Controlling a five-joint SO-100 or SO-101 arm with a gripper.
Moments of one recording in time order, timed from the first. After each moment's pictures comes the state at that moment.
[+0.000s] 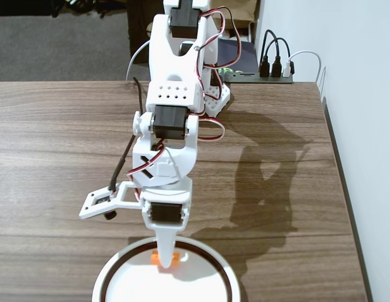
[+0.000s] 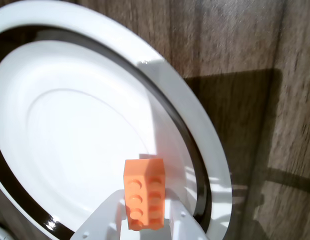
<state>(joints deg) 5.6 70.0 82.5 51.8 -1.1</state>
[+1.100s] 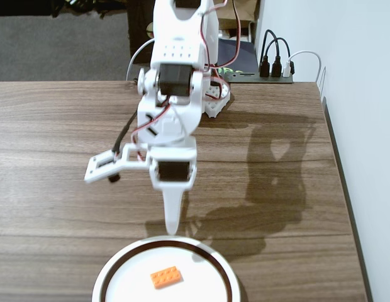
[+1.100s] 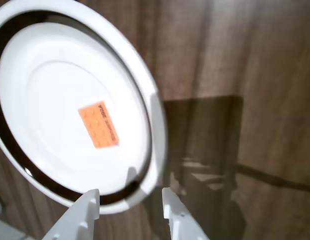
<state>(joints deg) 5.3 93.2 102.0 56.2 -6.8</state>
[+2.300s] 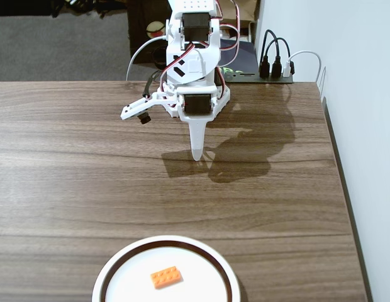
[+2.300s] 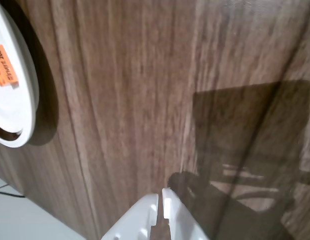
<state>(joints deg) -1.6 165.8 163.9 57.4 0.4</state>
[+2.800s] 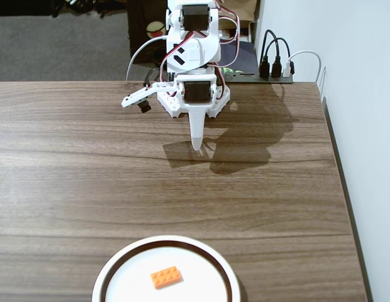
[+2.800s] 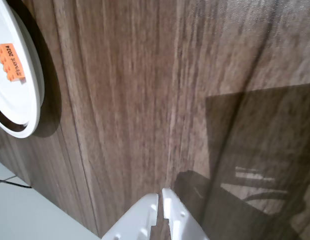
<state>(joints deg) -1.6 182.2 166.9 69.3 0.4</state>
